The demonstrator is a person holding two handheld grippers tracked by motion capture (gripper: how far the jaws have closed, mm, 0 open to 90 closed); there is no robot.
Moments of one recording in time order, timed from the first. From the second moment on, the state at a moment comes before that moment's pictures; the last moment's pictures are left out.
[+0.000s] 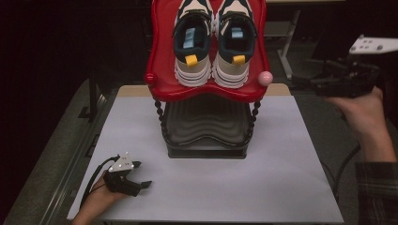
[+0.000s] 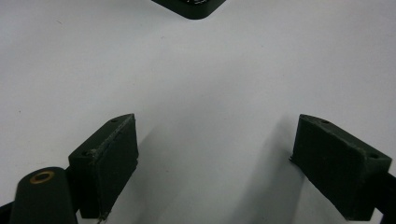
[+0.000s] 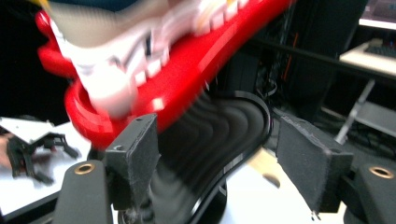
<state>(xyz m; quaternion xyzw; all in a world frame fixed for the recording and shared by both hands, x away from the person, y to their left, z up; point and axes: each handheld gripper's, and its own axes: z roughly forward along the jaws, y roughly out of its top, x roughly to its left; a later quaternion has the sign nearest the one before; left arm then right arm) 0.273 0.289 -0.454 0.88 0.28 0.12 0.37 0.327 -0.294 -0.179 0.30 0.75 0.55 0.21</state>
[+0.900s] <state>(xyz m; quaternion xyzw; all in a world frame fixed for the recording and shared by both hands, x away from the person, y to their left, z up) 0.273 0.289 -0.454 0.88 0.28 0.12 0.37 0.307 -0.293 -0.313 0.37 0.78 0.48 0.18</state>
